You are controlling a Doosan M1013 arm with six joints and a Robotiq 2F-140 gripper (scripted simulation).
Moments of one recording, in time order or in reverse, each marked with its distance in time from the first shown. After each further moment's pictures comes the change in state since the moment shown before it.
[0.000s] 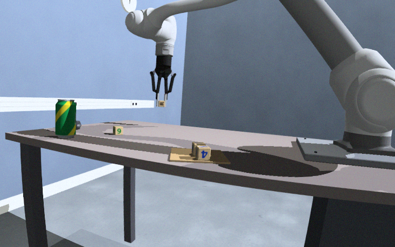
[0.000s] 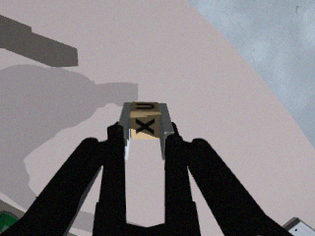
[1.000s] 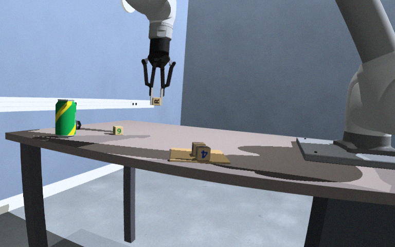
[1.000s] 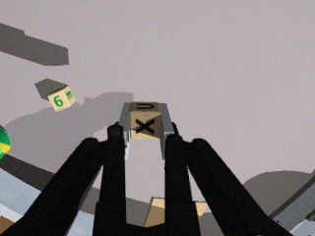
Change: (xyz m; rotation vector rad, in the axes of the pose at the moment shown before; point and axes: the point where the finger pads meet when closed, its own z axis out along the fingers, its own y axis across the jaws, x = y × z) arm -0.276 -0.066 -0.014 -0.001 -0.003 0.047
